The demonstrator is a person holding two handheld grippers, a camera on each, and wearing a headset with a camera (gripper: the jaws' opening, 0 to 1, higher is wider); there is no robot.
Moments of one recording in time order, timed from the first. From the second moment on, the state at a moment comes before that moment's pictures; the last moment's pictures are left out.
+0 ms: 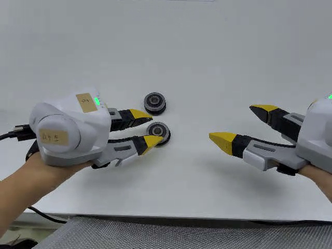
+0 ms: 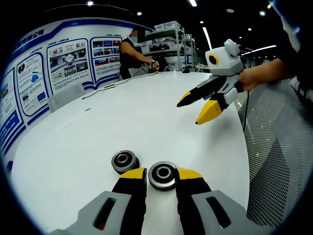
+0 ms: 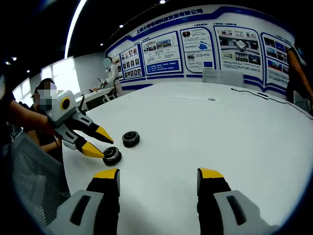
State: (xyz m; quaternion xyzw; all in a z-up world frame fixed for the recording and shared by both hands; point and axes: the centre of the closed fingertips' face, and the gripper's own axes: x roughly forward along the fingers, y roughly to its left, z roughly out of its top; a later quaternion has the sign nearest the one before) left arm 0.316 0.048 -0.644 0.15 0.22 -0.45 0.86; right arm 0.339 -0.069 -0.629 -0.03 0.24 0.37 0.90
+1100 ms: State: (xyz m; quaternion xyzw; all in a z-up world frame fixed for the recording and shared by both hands) left arm 0.313 0.046 -0.650 0.16 0.23 -0.47 0.84; right arm 0.332 0.003 -0.611 0.00 0.24 0.49 0.84
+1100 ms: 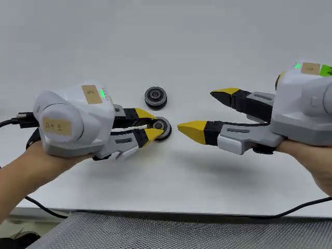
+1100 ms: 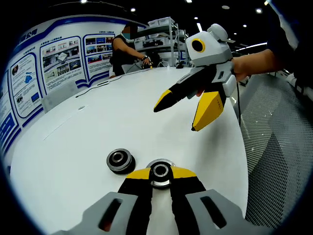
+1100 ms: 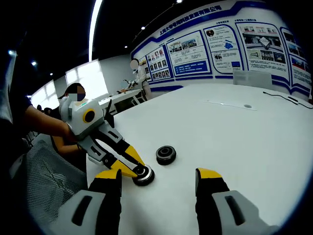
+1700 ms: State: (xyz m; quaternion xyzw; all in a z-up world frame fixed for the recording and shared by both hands) left arm 0.313 0.046 -0.651 0.18 0.23 -0.48 0.83; right arm 0.317 0.043 -0.609 0.11 0.28 0.56 0.77
